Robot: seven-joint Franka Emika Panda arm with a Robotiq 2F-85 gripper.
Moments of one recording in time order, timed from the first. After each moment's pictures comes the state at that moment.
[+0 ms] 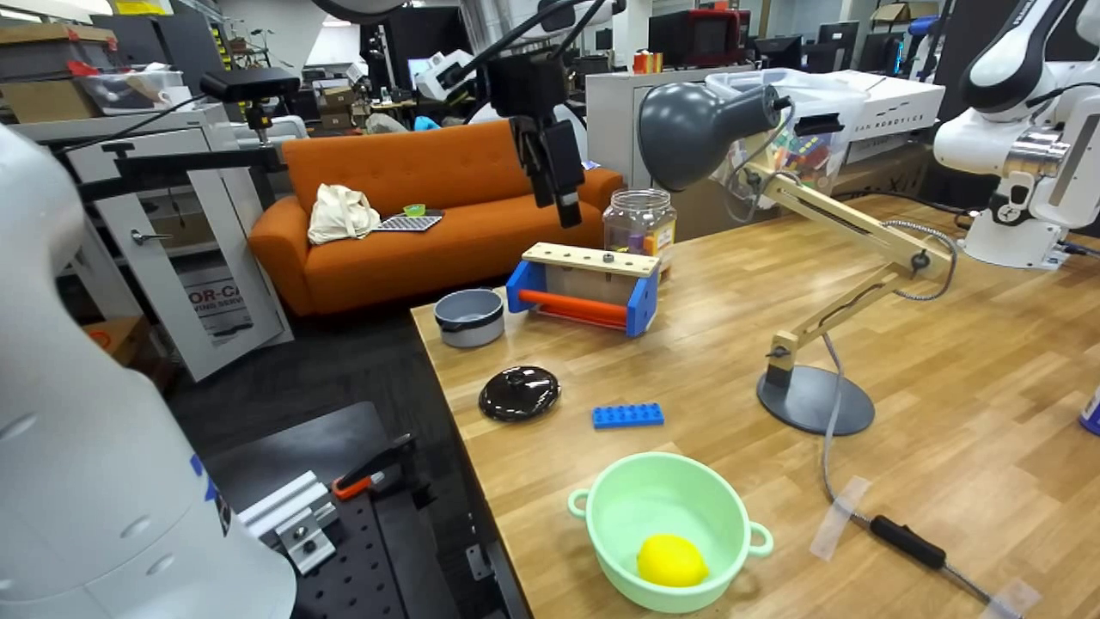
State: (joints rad) arm 0.02 -0.41 0.24 -2.63 -0.01 2.37 0.46
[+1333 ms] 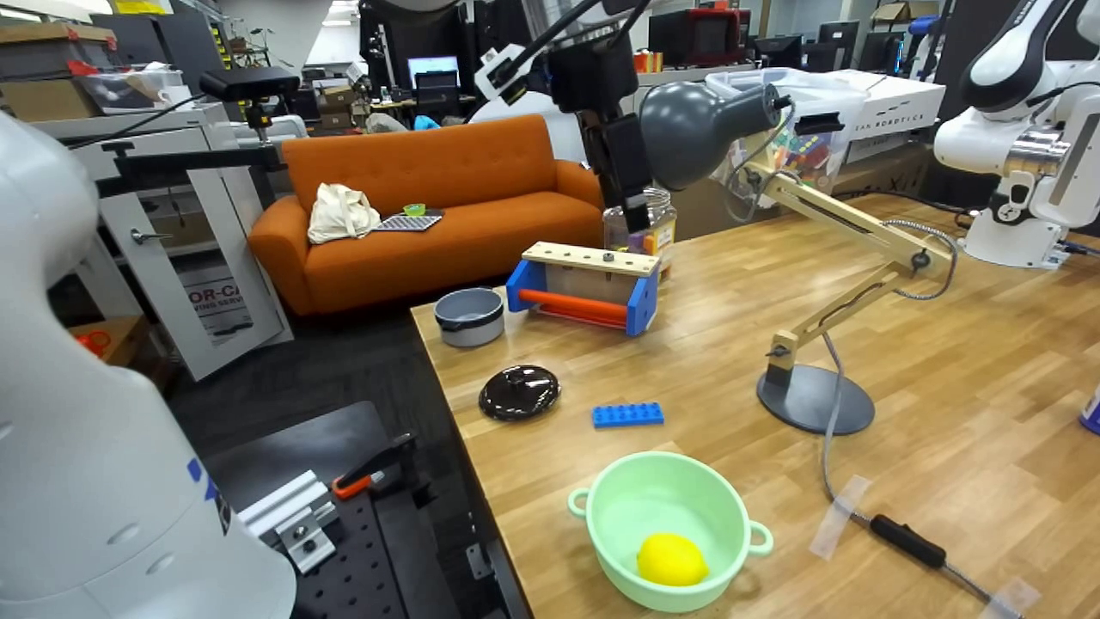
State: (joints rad) arm -0.09 -0.36 0.18 -2.59 -0.12 2.43 0.56
